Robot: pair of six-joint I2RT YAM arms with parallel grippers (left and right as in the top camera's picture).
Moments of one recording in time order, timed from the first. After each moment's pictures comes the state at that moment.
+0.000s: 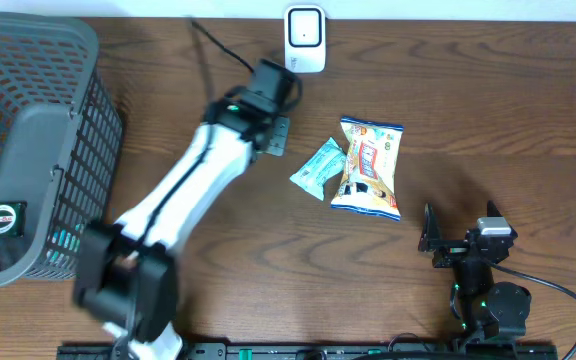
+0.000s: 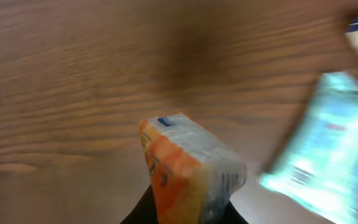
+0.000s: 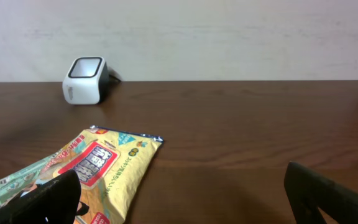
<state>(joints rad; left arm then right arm) -0.48 1.81 1.45 -0.77 -0.22 -0.17 0.00 0.01 0.01 -0.07 -0.05 0.02</state>
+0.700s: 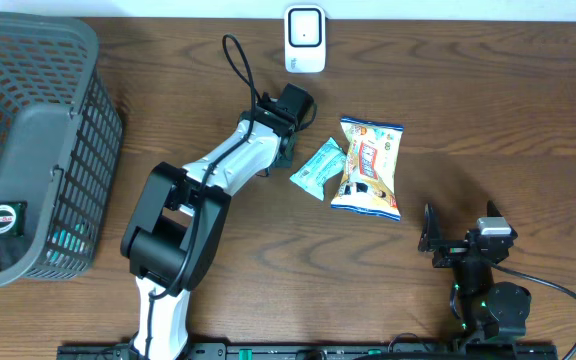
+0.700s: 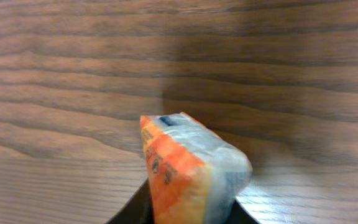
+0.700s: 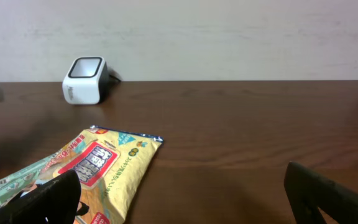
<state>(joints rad) -0.50 2.08 1.45 -0.70 -0.31 -0.36 0.00 0.01 0.01 -0.07 -0.05 0.02</state>
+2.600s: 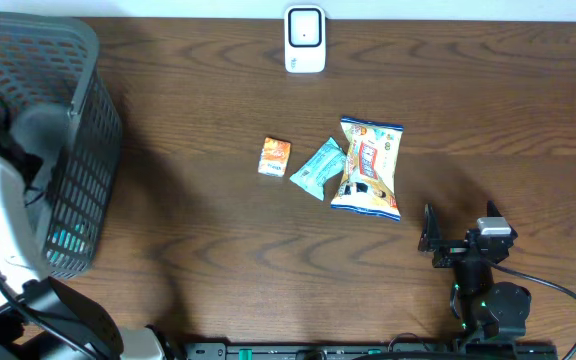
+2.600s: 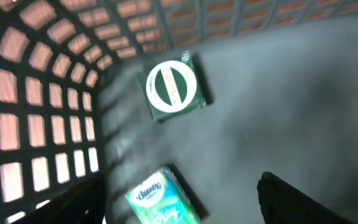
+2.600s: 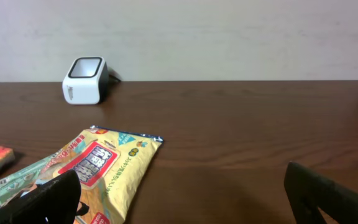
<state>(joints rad) 0.58 1.59 1.39 -1.00 -0.37 -0.65 0.00 0.01 0.01 -0.07 -0.05 0.02</state>
